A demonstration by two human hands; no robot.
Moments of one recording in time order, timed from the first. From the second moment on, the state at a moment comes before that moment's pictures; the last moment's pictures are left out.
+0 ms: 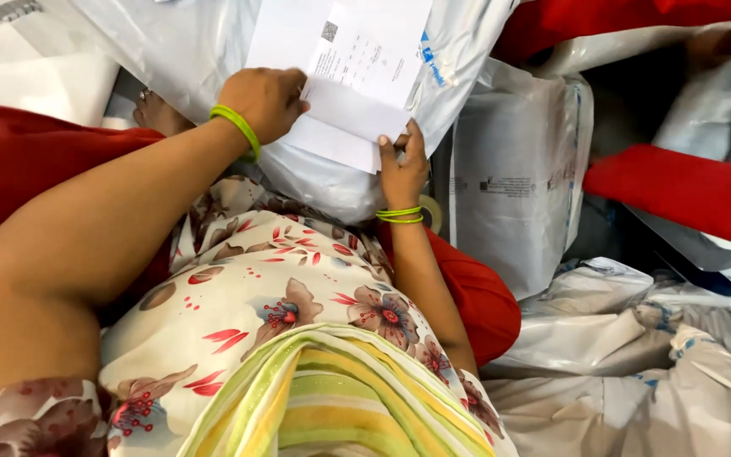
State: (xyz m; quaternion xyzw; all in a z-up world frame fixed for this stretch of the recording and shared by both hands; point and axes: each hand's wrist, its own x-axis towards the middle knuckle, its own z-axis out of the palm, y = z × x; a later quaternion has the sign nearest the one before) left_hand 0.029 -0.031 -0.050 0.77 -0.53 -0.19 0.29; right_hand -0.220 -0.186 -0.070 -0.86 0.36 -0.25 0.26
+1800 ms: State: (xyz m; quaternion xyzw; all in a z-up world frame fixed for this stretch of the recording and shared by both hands) left_hand 0.007 -0.055 0.033 0.77 -0.50 -0.21 0.35; right_hand -0.251 -0.173 -0.022 -0.80 0.37 -0.15 0.44
